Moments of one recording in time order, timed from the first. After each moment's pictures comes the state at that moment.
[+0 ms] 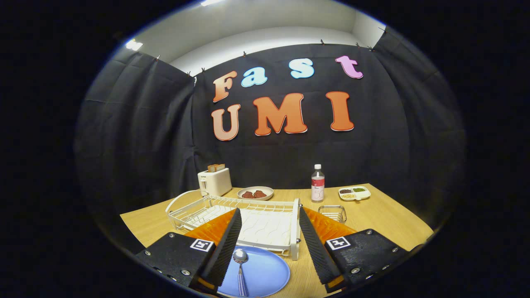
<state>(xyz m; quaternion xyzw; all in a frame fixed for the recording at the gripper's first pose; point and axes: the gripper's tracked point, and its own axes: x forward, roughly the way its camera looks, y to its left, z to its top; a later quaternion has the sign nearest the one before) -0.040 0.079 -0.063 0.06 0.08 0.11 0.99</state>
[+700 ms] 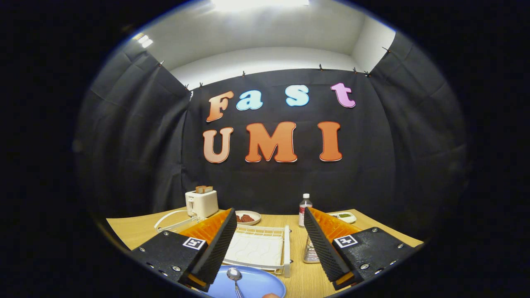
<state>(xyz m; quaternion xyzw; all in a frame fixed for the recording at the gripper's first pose) -0.034 0.080 -0.018 0.04 -0.01 0.05 1.00</state>
